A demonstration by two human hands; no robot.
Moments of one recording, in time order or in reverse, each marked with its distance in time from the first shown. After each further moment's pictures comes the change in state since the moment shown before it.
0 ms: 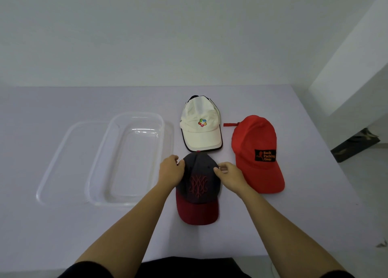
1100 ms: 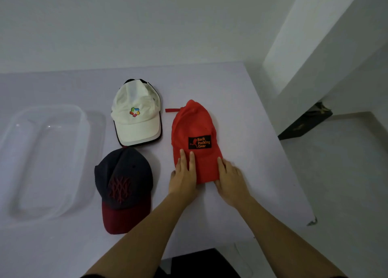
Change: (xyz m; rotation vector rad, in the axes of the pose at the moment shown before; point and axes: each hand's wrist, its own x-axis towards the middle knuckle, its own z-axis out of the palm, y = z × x) left_hand -0.043 0.075 0.217 0.612 -0.248 0.420; right_hand 0.001 0.166 -0.124 -0.717 0.150 -0.254
